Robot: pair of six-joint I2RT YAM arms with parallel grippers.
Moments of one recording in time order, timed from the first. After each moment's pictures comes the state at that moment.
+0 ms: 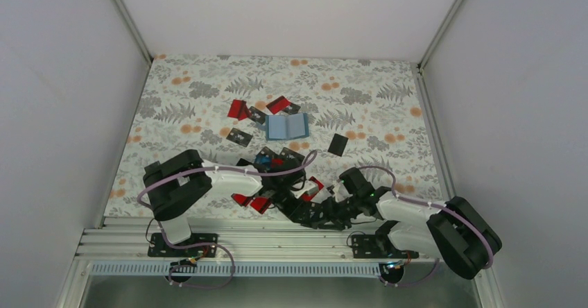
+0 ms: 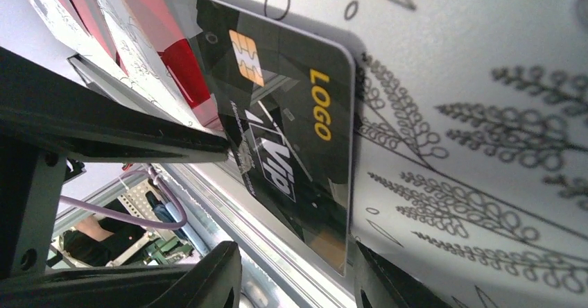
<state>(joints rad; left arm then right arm) -1.09 1.75 0.87 -0.24 0.60 -0.44 0.64 1.16 0.19 -0.17 -0.82 0.97</state>
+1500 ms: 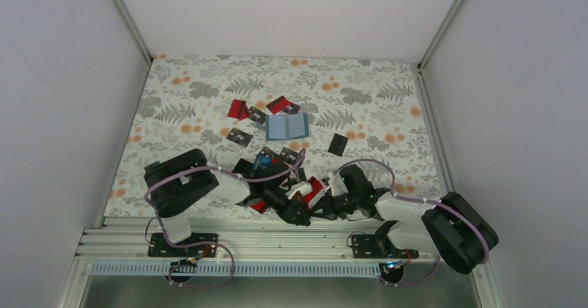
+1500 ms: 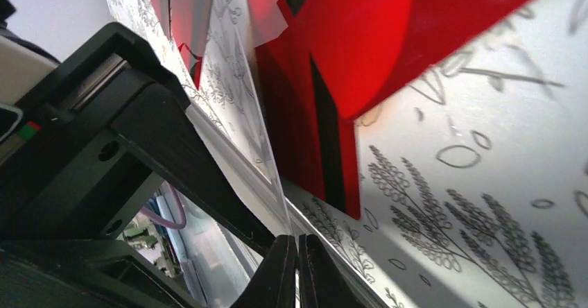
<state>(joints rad) -1.03 1.77 0.61 0.35 0.86 -0.56 0.64 1.18 0.15 0.09 -0.81 0.86</state>
